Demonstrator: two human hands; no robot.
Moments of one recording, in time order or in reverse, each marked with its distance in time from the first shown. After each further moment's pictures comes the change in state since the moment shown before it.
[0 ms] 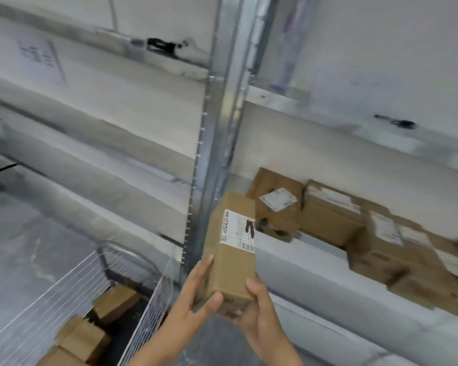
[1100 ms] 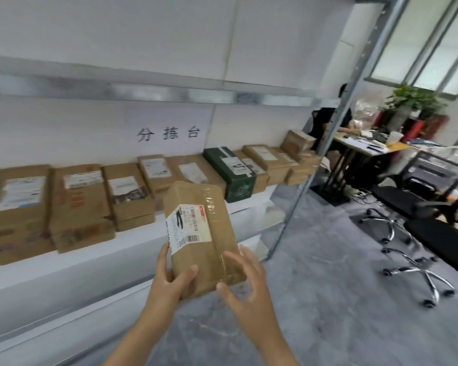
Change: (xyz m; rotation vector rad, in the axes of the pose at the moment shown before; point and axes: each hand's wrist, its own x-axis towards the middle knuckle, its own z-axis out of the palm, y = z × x) left_hand -0.009 -0.020 0.643 -0.283 -0.573 -0.332; right_hand -0.424 -0.108 -0.453 -0.689 1.123 -0.501
